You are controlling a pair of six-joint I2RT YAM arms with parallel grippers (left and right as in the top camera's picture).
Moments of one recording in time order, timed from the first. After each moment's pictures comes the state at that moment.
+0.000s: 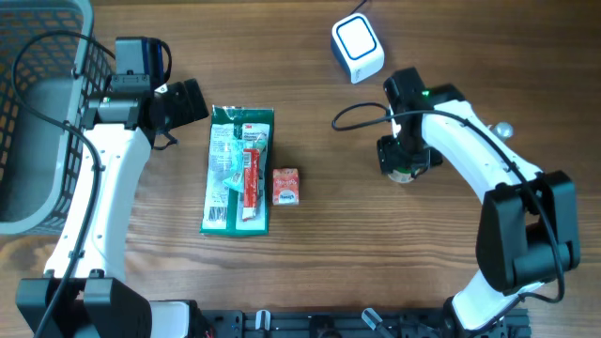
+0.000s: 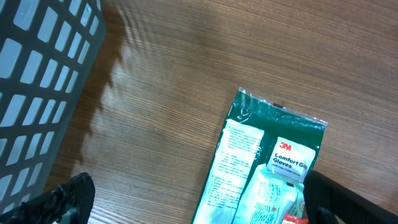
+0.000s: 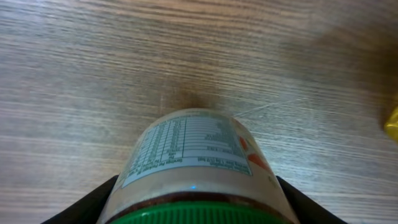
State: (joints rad) left arm -0.01 1.54 1.36 -0.88 -0.13 -0.31; right arm 0.28 1.84 1.27 -1.02 0.08 0.15
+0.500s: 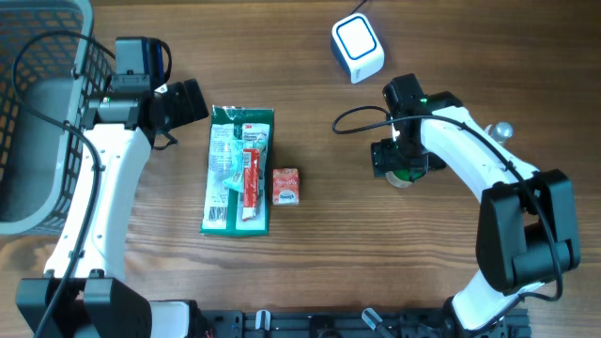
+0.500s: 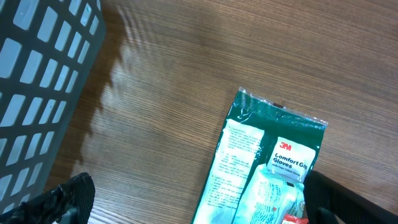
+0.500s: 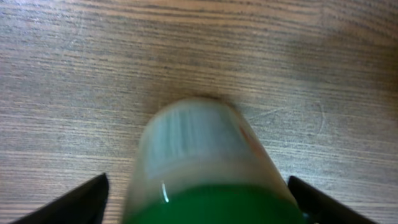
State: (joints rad) left arm -0.01 1.54 1.36 -0.88 -0.13 -0.31; right arm 0.28 1.84 1.23 -0.96 0.08 0.17
